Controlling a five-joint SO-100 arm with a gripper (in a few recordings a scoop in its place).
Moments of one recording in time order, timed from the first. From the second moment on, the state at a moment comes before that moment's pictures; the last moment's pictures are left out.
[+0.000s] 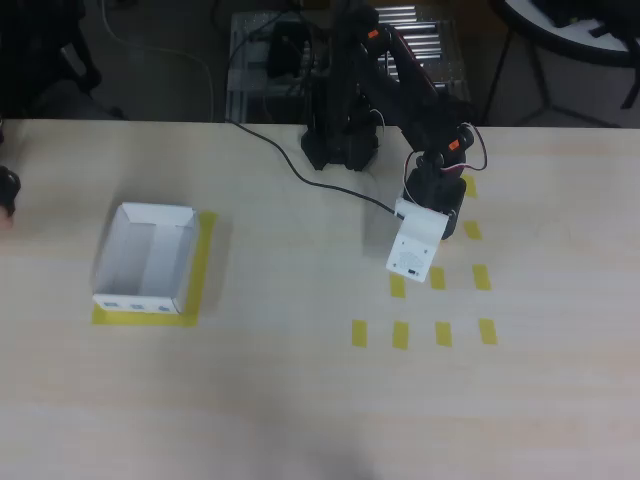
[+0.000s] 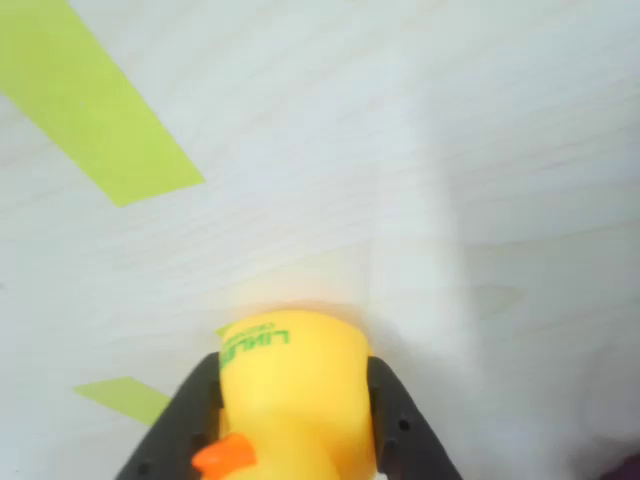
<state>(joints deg) -43.8 87.1 113.6 65.0 -27.3</state>
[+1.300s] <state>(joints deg) 41.4 107.9 87.9 62.0 -15.6</state>
